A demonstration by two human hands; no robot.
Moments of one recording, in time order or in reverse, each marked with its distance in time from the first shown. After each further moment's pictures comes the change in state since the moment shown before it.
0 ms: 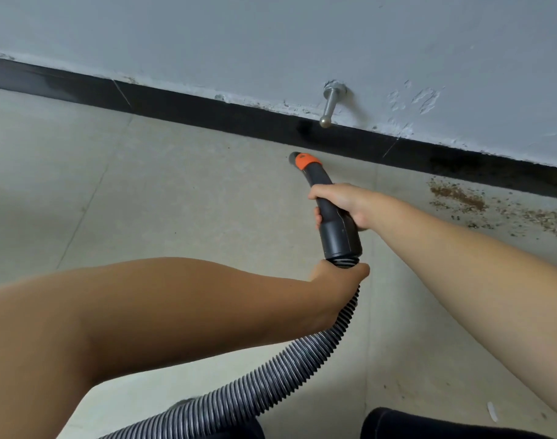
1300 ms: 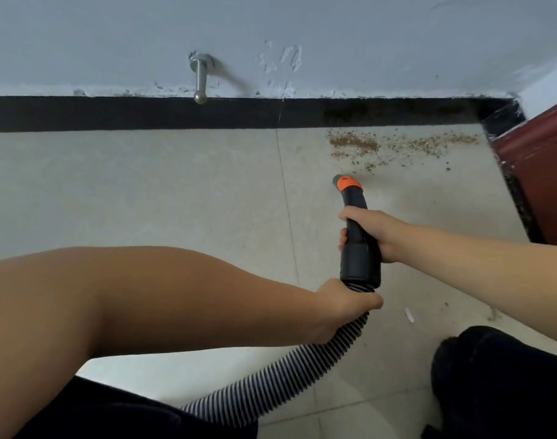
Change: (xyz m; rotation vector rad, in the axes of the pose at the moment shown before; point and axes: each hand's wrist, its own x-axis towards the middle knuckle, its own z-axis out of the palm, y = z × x) left_hand -0.046 -0.028 0.106 0.309 -0.476 -0.272; right_hand -0.123 0.140 -0.108 0.535 0.325 0.193
